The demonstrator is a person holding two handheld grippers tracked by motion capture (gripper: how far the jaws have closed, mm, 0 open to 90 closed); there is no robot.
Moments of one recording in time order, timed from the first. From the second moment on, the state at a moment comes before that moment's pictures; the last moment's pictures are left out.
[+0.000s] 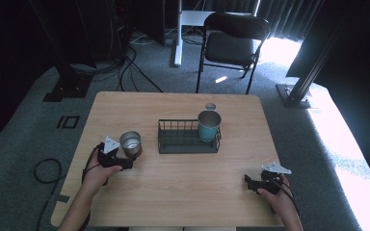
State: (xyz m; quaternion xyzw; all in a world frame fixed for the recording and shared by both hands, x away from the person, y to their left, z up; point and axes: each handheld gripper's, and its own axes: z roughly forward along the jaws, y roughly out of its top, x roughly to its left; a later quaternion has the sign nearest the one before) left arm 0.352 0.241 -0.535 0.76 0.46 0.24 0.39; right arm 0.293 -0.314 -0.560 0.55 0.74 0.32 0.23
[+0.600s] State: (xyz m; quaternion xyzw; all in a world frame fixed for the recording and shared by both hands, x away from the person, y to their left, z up) left arm 0.367 0.233 -0.536 0.75 0.46 0.25 0.41; right arm 0.293 -0.313 -0.560 0.55 0.74 0.32 0.23
